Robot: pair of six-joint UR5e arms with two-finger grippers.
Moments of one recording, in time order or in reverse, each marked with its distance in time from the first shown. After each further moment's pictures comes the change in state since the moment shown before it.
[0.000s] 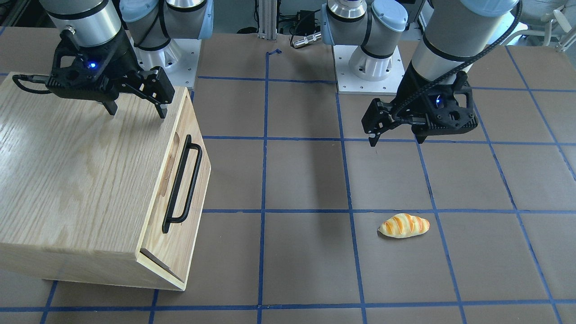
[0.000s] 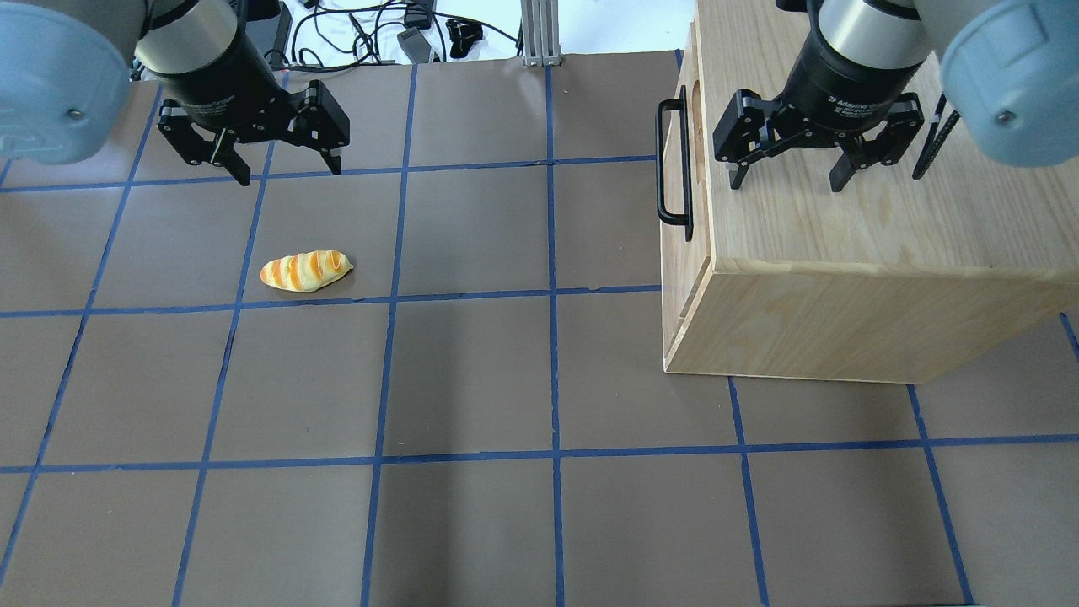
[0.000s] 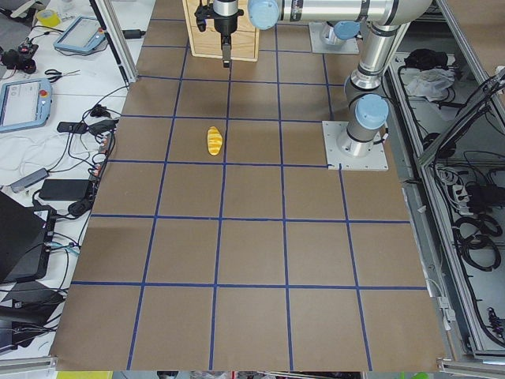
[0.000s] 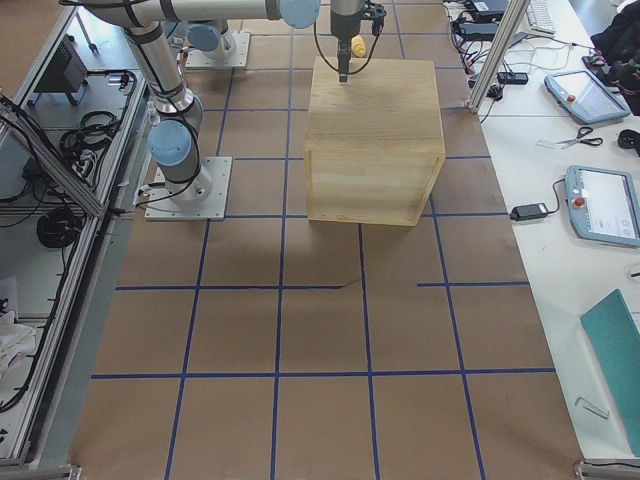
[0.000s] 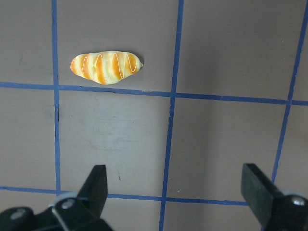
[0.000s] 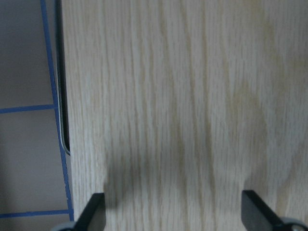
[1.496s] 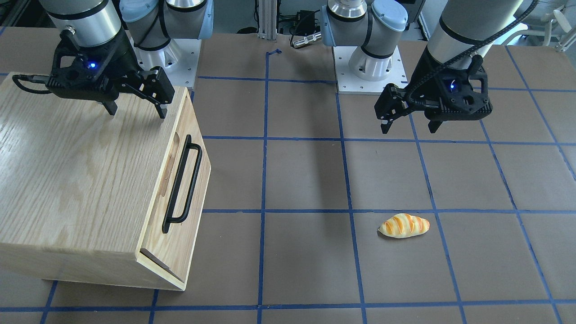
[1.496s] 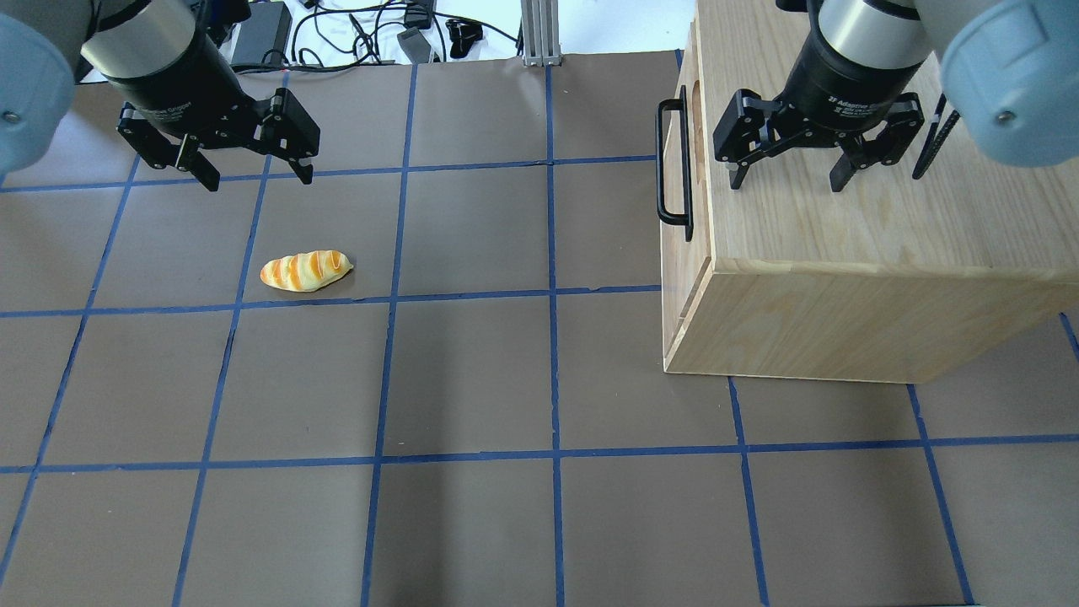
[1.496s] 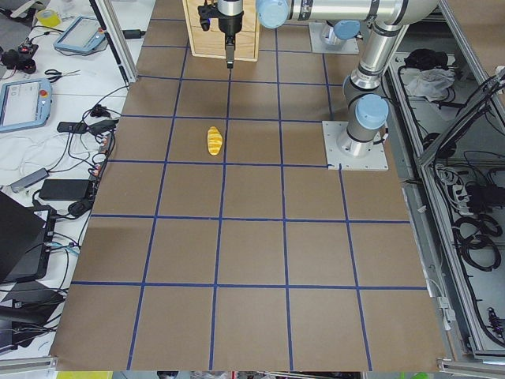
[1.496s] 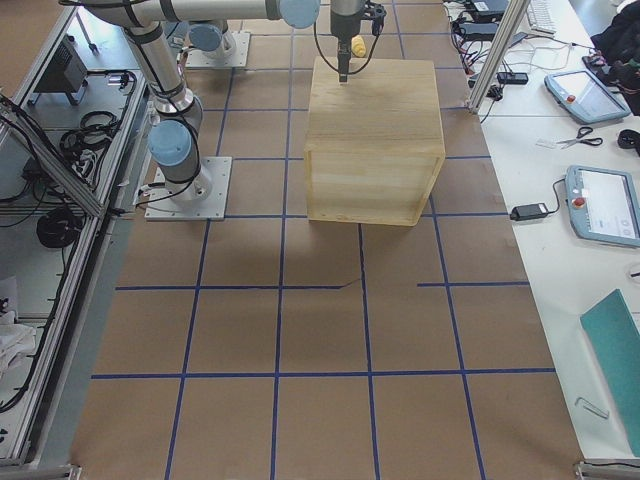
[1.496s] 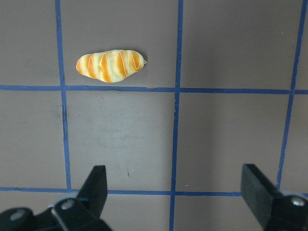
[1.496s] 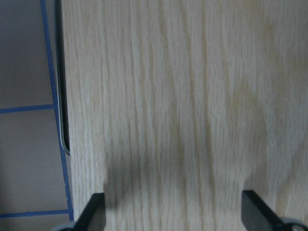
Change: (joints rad) left arm 0.063 0.057 -0.016 -0.063 0.003 0.127; right arm 0.000 0.000 0.000 0.000 -0.001 0.000
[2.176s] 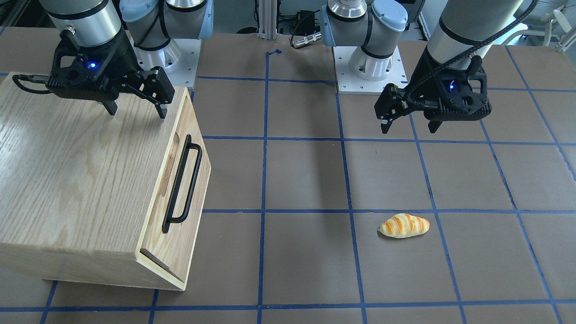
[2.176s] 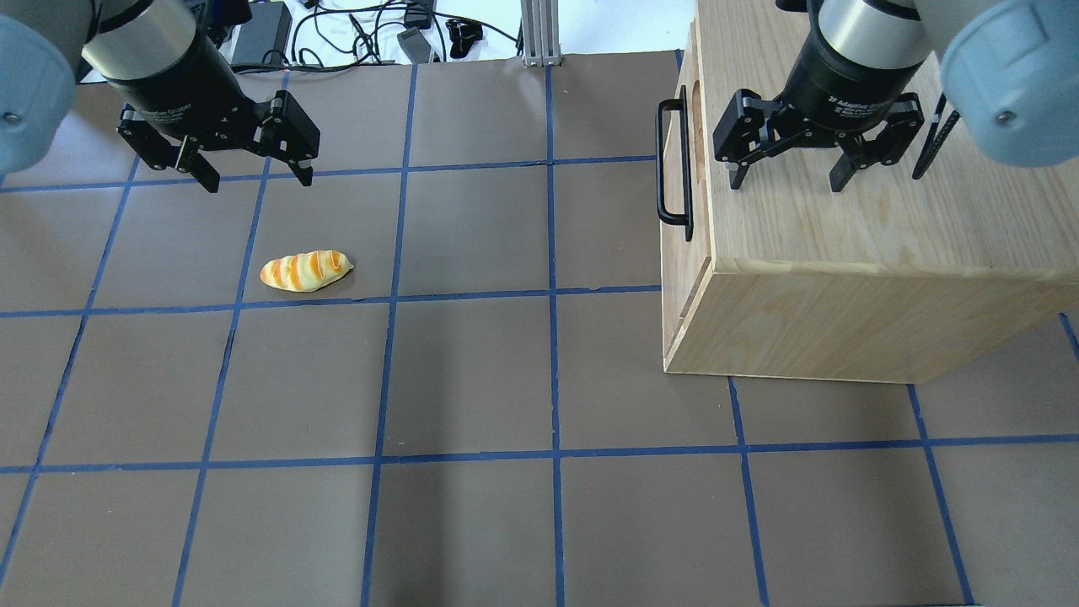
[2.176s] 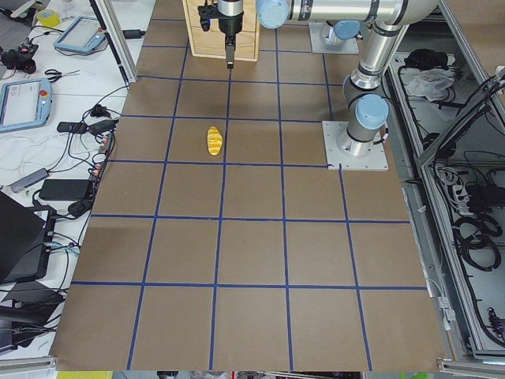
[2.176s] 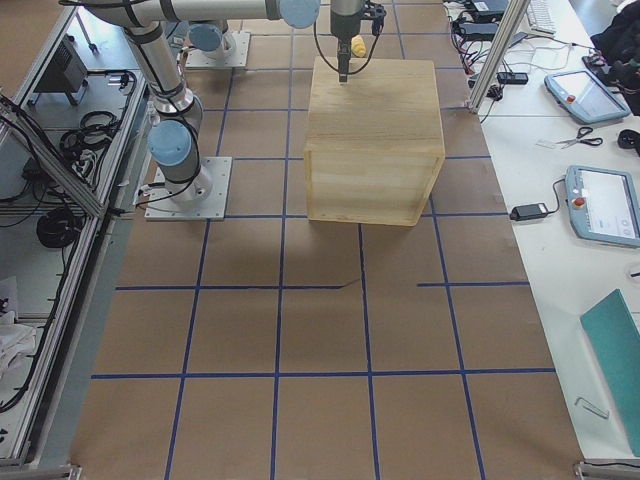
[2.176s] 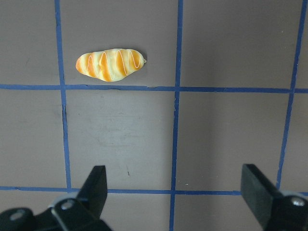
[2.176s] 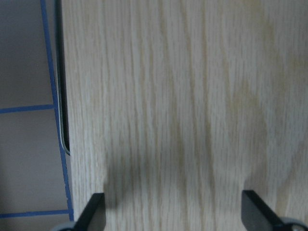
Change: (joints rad) left arm 0.000 0.000 -0.003 -0.001 0.002 0.010; right arm 0.000 0.000 0.000 0.000 0.001 0.000
